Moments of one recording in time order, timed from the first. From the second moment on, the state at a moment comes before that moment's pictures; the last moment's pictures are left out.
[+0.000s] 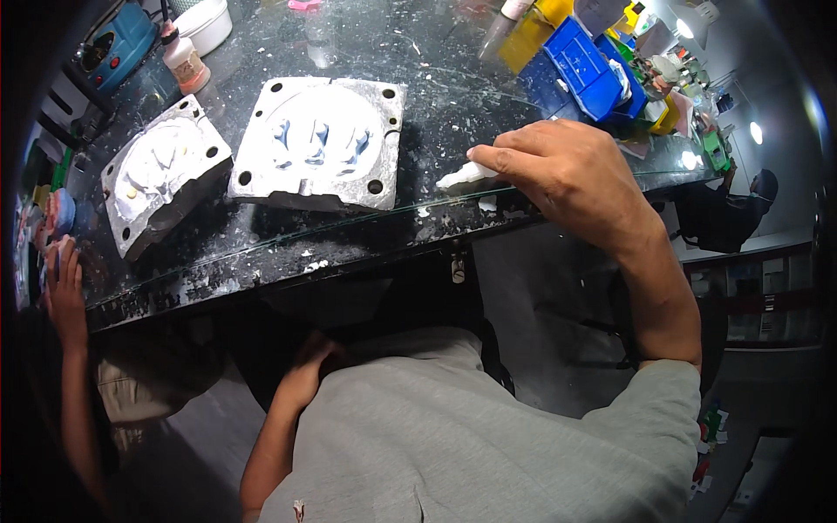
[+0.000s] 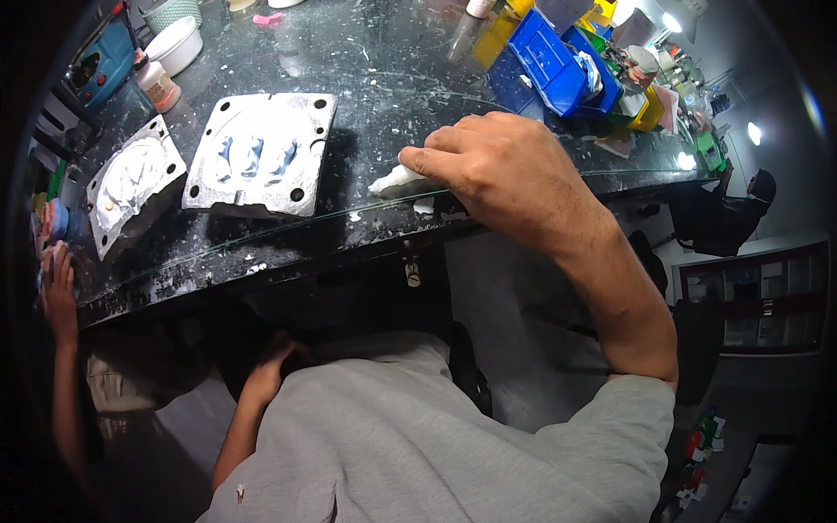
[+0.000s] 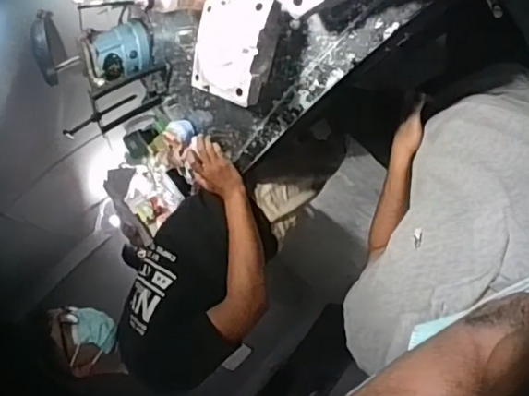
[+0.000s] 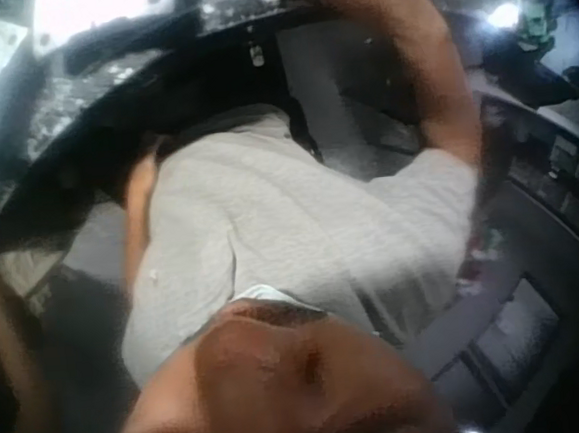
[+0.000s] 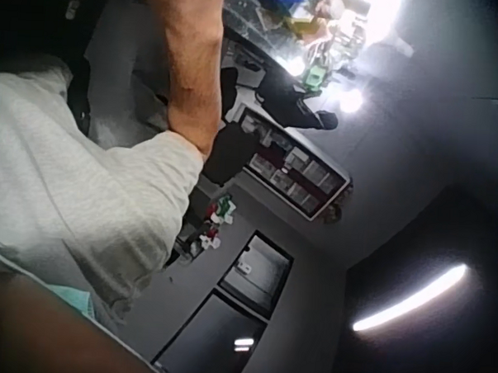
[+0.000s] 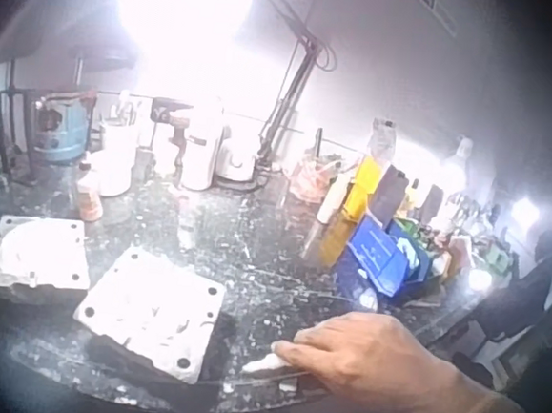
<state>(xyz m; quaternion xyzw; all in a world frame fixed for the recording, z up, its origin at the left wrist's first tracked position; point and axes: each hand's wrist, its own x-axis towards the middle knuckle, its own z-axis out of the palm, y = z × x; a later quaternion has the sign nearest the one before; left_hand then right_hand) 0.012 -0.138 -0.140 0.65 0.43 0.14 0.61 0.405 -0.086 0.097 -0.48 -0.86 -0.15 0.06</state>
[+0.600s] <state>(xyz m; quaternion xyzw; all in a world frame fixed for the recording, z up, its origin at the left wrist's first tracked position) 0.030 -0.136 -0.137 0.53 0.45 0.17 0.70 0.401 -0.087 0.106 -0.51 -0.85 -0.13 0.05</state>
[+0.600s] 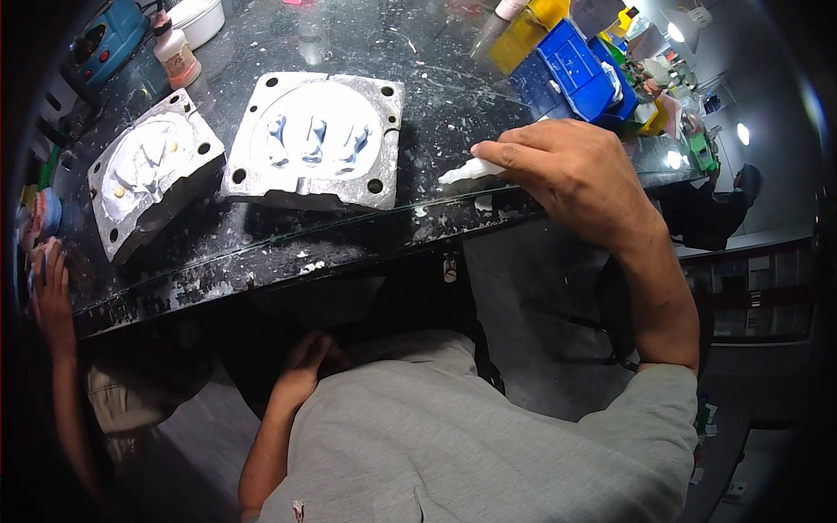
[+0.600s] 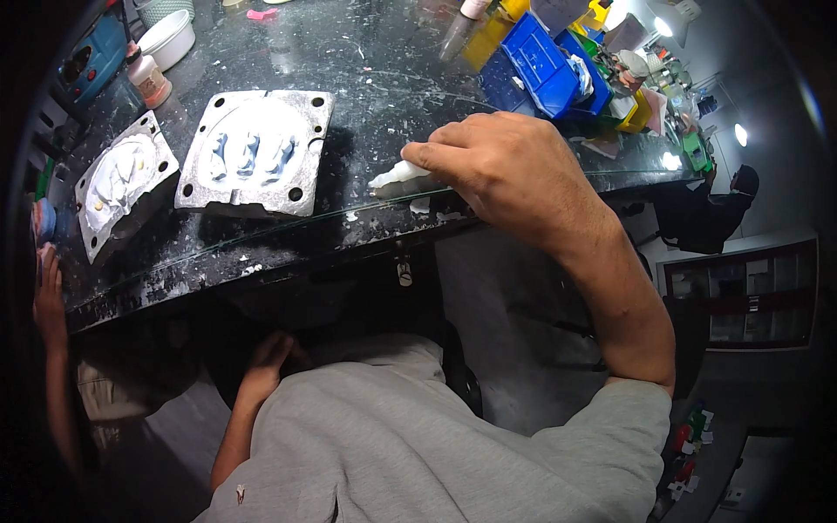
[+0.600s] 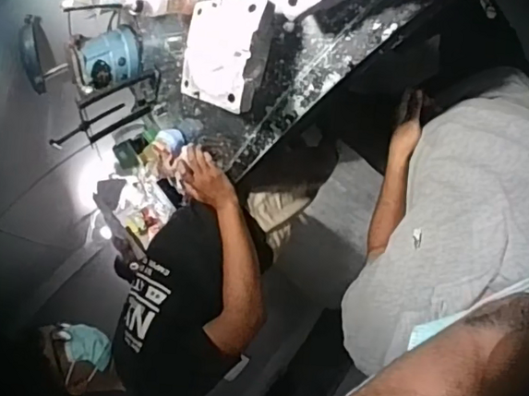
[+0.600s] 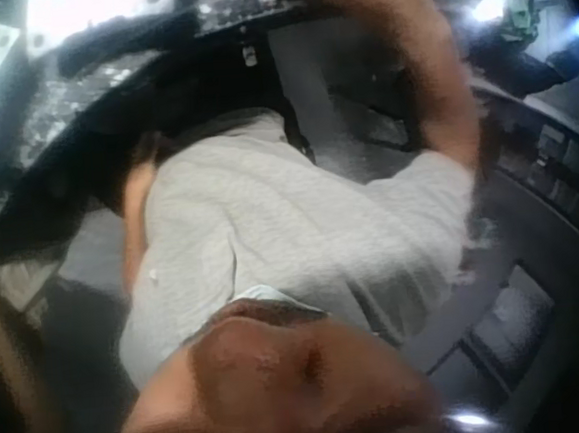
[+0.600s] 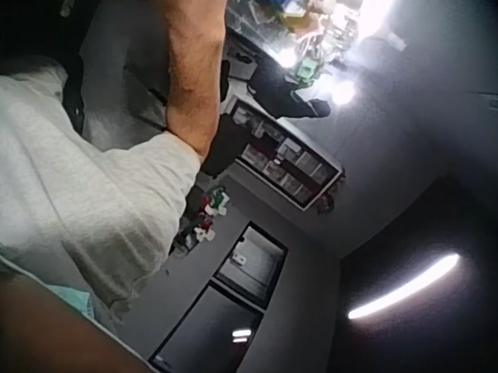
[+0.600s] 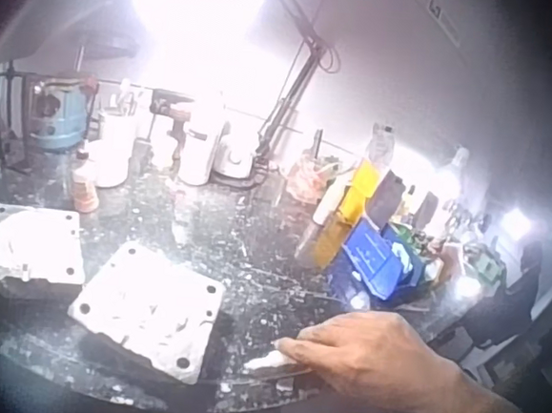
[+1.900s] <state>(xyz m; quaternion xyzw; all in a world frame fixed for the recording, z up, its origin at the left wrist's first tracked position) 0.090 -0.129 0.013 0.61 0.32 0.33 0.65 0.312 -0.164 0.039 -0.41 -0.75 0.24 0.45</state>
